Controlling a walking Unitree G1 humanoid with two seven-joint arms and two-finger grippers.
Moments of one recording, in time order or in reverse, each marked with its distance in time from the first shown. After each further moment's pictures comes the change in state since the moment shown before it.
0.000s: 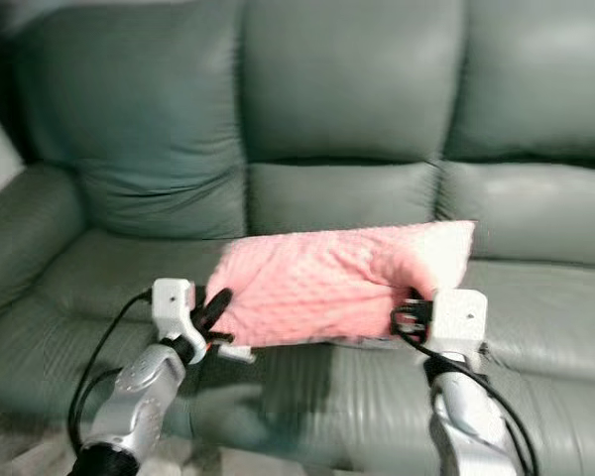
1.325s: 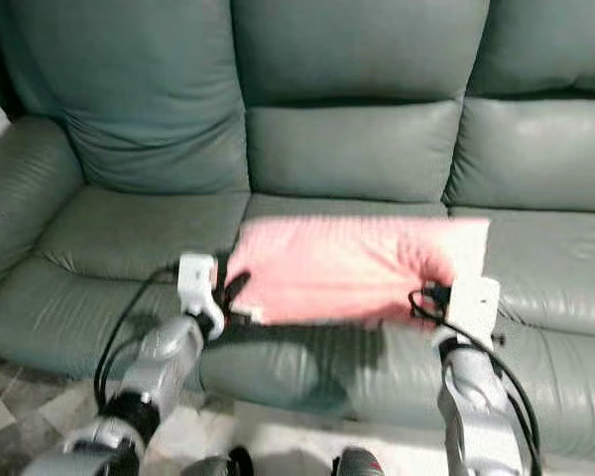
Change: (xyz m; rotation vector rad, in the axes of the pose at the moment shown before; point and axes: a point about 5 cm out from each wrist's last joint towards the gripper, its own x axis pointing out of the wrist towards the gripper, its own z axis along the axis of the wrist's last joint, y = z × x) left arm 0.046 -0.017 0.024 0.090 -0.040 -0.072; right arm 0.035 -0.032 -0.008 -0.025 0.018 -0.179
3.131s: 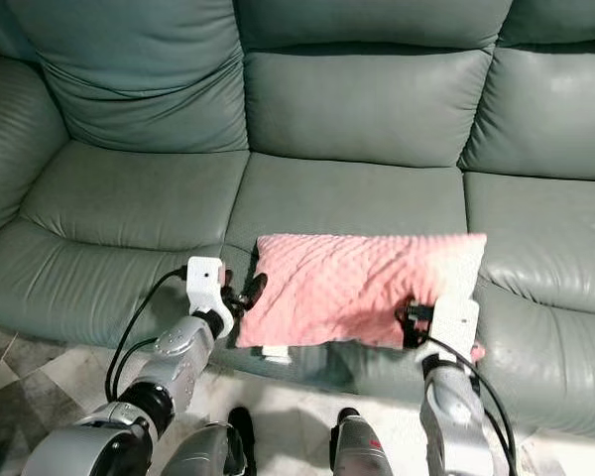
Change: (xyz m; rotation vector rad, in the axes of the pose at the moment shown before) left arm 0.000 -0.006 -0.020 -0.043 0.069 0.050; right arm -0.009 0.011 -0.045 0.033 0.090 0.016
